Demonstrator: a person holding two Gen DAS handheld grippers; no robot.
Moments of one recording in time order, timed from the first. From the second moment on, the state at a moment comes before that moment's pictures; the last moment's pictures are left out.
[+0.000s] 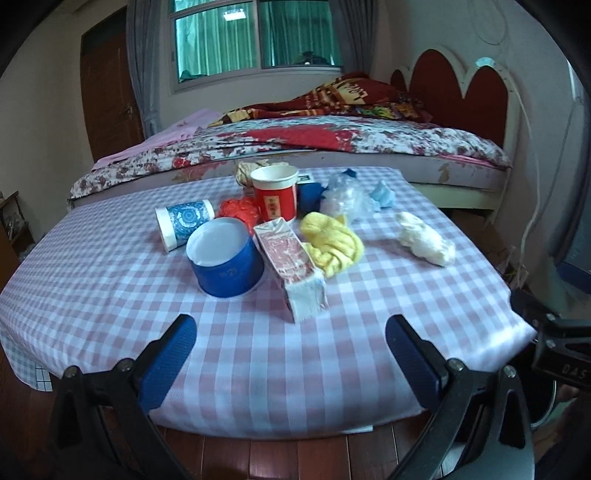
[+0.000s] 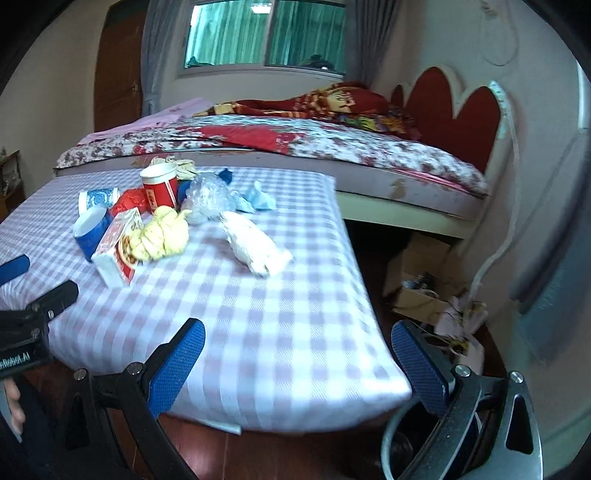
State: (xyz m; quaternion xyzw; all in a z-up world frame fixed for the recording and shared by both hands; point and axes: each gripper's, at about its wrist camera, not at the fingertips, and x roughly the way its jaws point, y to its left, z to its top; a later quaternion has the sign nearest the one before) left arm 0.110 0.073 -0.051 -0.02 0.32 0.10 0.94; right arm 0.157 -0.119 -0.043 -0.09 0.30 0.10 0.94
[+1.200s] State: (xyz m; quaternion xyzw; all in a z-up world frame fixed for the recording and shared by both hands) left arm 0.133 0.094 -0.063 -0.05 0.32 0.08 0.94; right arm 0.244 -0.084 -0.058 -0.09 0.32 0.20 0.92
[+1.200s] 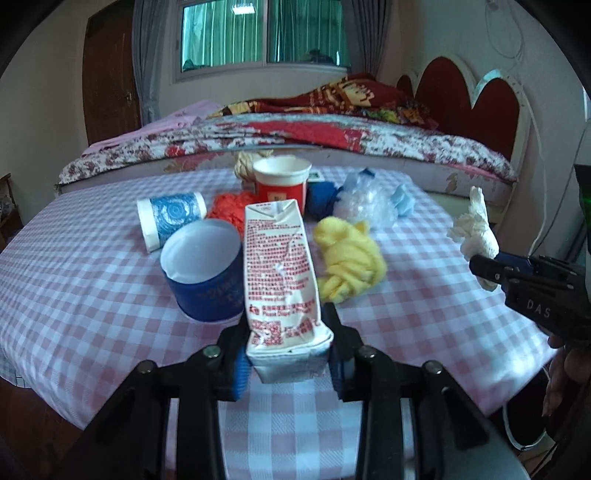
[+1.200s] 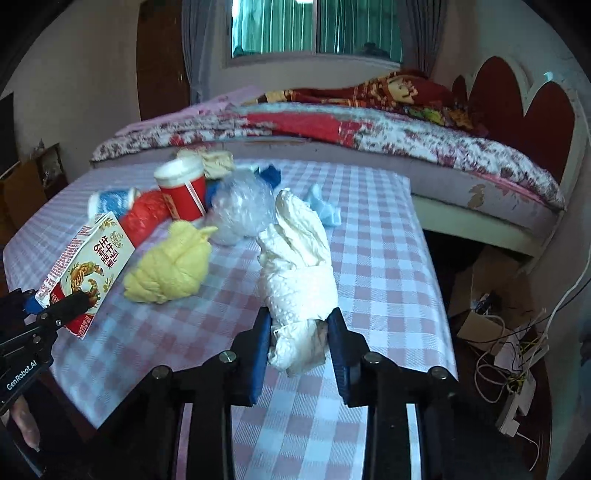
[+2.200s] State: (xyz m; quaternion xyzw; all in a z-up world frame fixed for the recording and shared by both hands) left arm 0.103 -0.196 -0.069 0.07 0.29 -0.31 0.90; right arm 0.095 -0.380 -0.098 0.07 0.36 -0.08 0.93
